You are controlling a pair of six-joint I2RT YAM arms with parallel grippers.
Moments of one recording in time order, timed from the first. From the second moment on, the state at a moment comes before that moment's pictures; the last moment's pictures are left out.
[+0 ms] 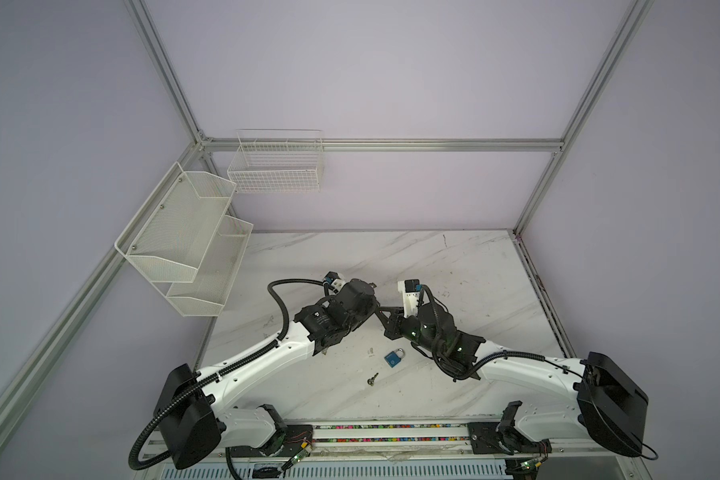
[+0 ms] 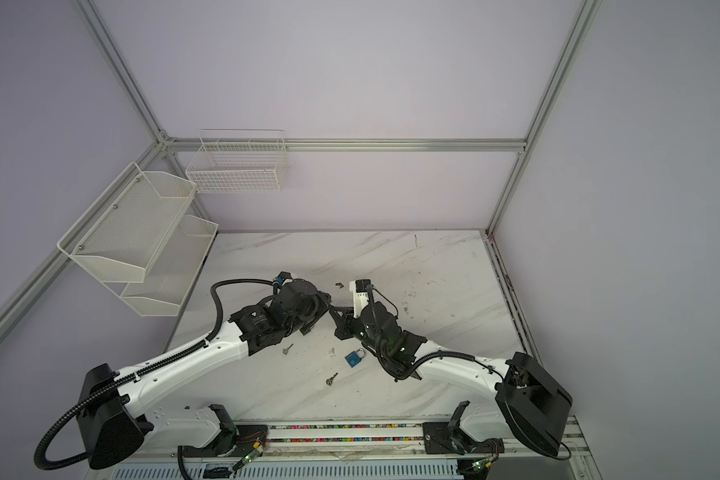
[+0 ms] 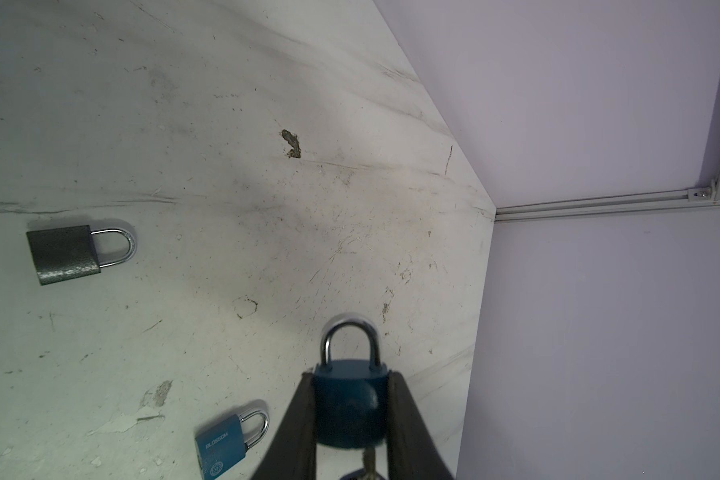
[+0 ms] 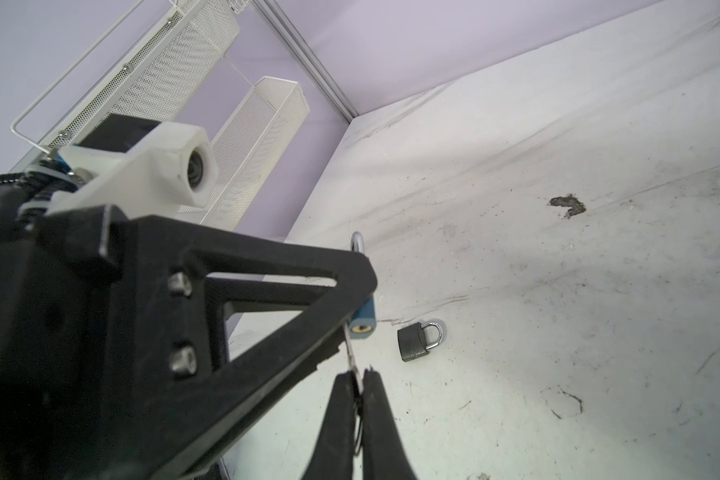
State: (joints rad) left arm -0.82 1.30 1.06 -0.44 -0.31 -1.36; right arm 0.94 1.33 0.70 0.38 0.05 0.74
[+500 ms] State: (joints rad) left arm -0.82 1.30 1.06 -0.44 -0.35 -1.36; right arm 0.95 1.32 0.70 0.38 0.08 0.76
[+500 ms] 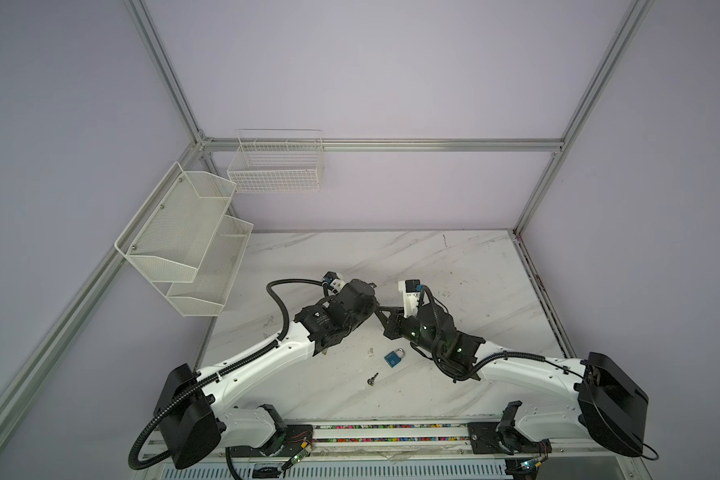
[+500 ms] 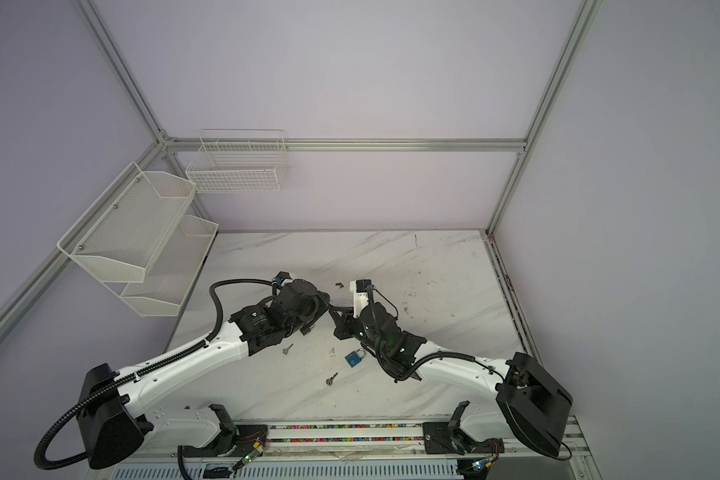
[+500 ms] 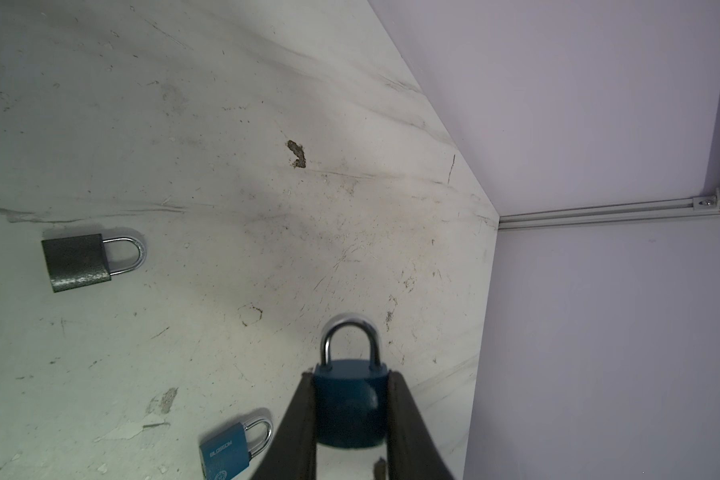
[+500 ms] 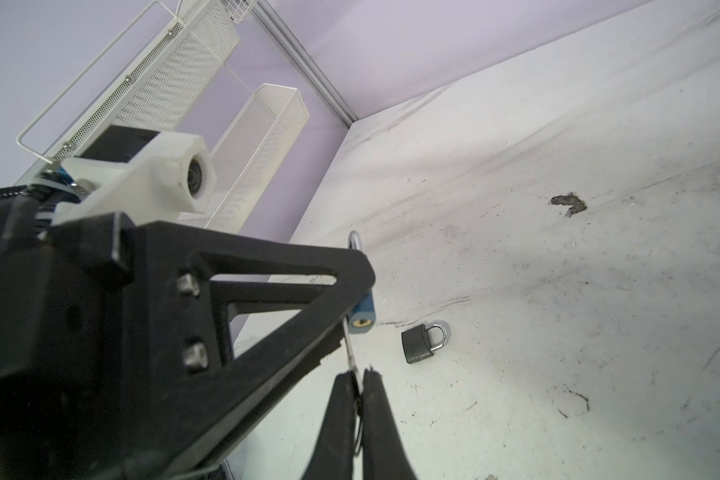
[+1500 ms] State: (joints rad) left arm -0.82 1.27 1.06 -0.44 -0.36 -1.38; right arm 0.96 1.35 0.72 0.38 0.07 0.78
